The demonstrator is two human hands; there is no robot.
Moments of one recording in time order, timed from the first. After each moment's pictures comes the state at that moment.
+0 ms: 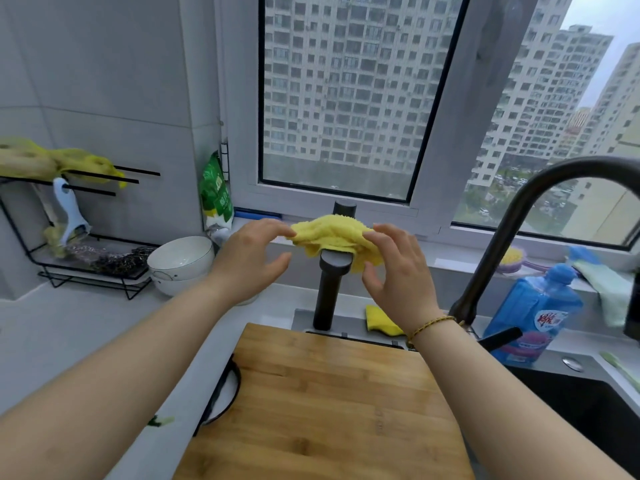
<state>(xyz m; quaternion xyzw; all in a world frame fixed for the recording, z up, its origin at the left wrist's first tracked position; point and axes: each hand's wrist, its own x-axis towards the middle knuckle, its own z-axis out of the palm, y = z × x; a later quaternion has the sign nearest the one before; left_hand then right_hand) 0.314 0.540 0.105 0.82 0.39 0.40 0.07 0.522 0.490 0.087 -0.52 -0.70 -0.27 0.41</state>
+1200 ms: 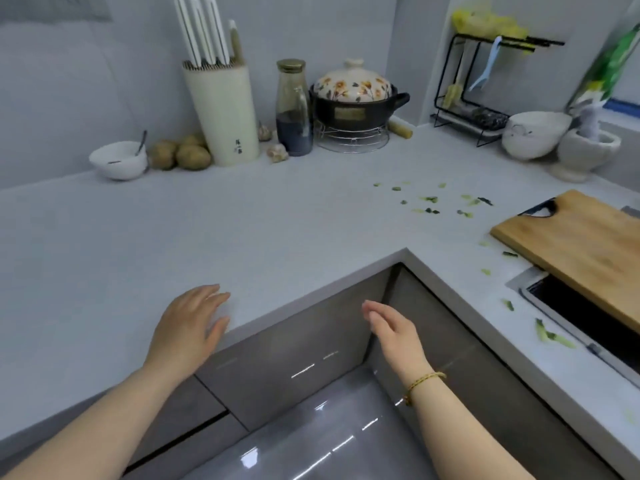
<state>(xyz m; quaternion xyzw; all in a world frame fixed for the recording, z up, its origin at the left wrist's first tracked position) 0.018 -0.082 -0.091 0.48 0.87 0.12 0.02 0.242 0.100 -0.103 -0.41 -0.65 0.60 0.22</state>
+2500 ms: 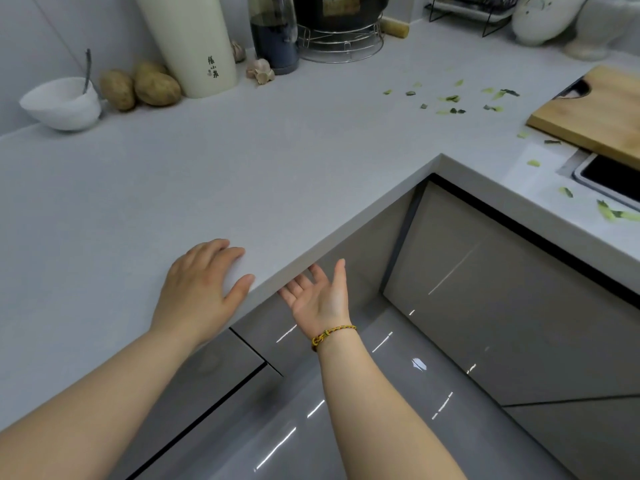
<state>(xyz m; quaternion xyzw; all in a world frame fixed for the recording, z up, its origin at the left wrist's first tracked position) -0.032 -0.114 -0.114 0.53 0.84 0.11 0.00 0.086 -0.022 -0.162 -0.32 -0.03 0.90 0.30</state>
